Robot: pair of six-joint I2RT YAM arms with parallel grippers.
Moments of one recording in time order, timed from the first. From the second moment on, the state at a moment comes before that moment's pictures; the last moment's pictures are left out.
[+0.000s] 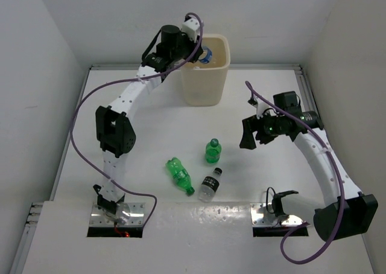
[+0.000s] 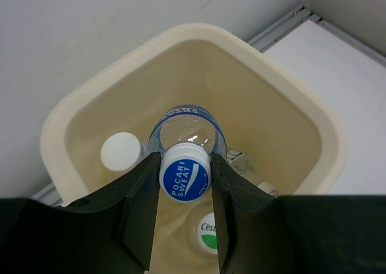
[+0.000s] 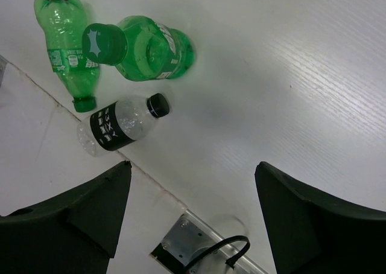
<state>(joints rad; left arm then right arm) -0.42 2.11 2.15 -0.21 0.21 0.09 0.17 1.14 1.05 -0.96 -0.47 -0.18</state>
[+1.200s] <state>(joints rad) -0.22 1.34 1.70 -0.10 0.41 -0.03 0.38 1.17 1.08 -0.90 -0.42 -0.31</state>
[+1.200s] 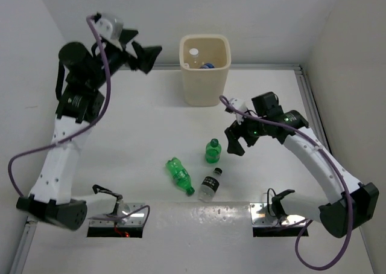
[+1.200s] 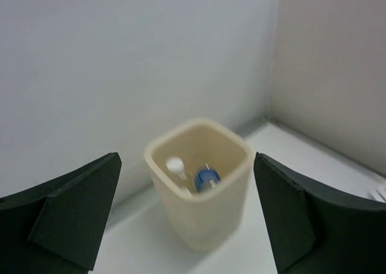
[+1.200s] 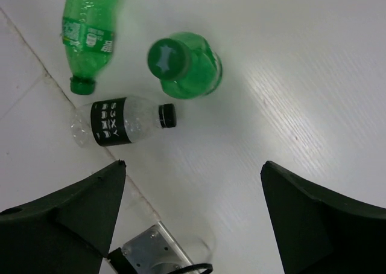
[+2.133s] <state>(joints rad) -0.06 1.05 1.02 -0.32 0.53 -0.06 0.62 1.44 1.13 -0.67 -0.29 -0.27</state>
